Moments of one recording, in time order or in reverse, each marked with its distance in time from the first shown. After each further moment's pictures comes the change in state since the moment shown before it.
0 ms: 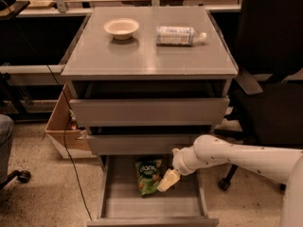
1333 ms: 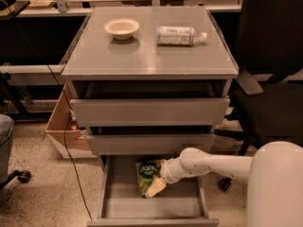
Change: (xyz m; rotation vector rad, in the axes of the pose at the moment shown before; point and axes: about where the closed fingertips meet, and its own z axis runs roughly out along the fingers) arm 0.015 0.003 0.114 -0.078 -0.070 0.050
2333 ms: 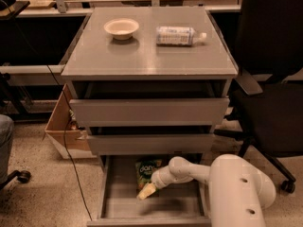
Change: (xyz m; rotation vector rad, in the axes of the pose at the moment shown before) arm 0.049 -0.038 0.145 -0.076 -0.032 0.089
